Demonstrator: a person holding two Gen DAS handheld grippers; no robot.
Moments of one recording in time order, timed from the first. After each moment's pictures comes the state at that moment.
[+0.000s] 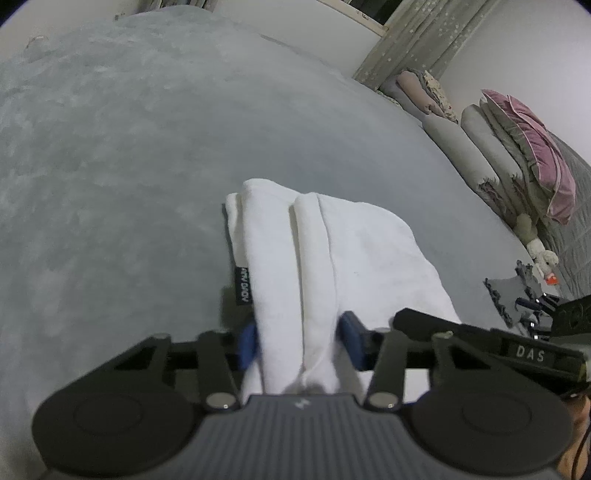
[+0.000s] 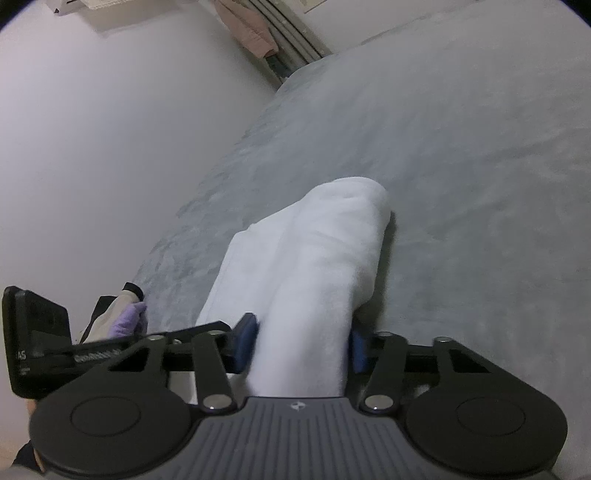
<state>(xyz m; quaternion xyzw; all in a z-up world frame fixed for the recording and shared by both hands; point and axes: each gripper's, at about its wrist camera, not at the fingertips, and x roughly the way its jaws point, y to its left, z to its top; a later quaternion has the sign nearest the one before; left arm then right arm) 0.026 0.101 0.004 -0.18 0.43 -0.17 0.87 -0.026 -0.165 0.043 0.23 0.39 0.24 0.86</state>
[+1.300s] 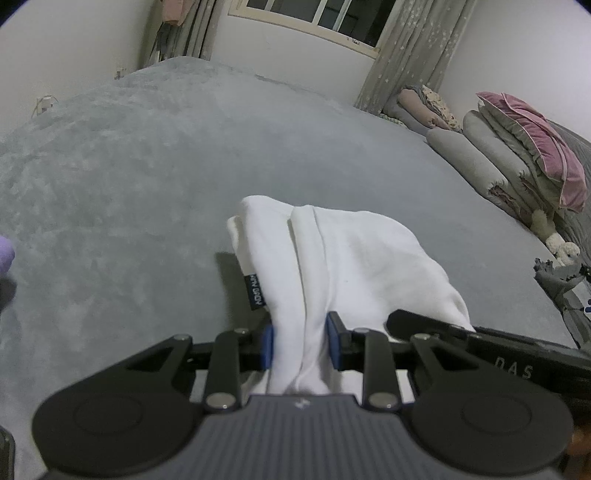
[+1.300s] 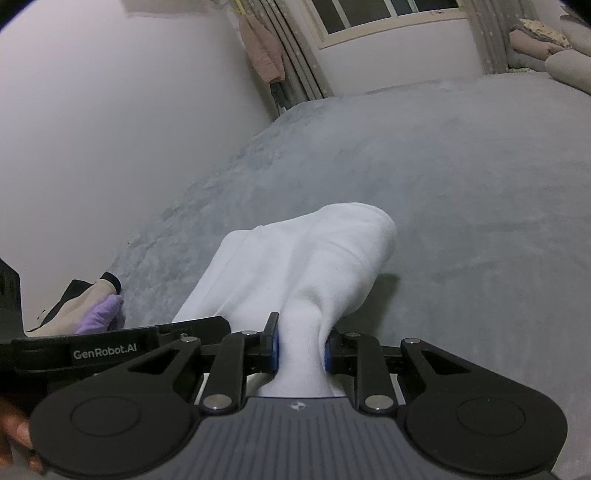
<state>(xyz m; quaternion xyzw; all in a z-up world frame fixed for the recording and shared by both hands) -0.009 0.076 0.036 -0.11 0.37 -0.14 0.91 -0.056 -0.130 0.073 0.13 0.33 0.20 0.91</state>
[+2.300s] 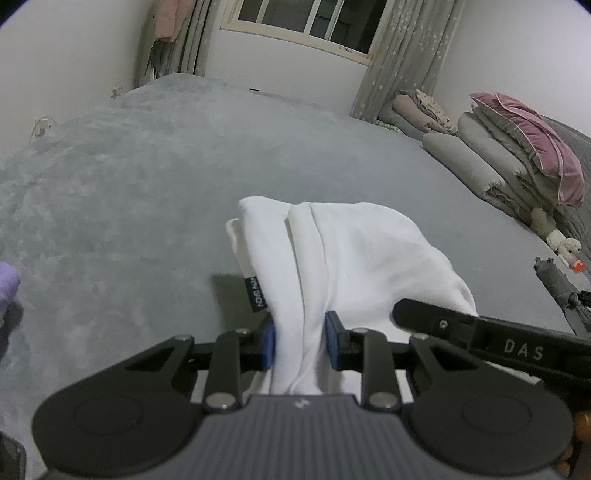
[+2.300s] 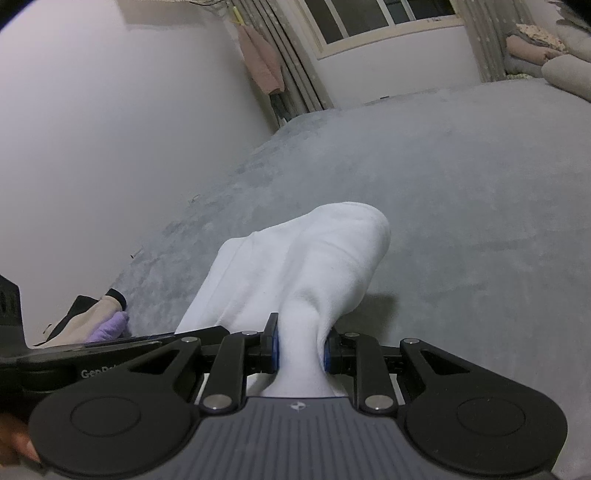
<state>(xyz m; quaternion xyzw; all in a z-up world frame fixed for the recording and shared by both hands) -0.017 0.062 0.056 -0.09 0.35 -0.14 0.92 -0.057 -0.136 0.089 0.14 0.31 0.20 0.92</state>
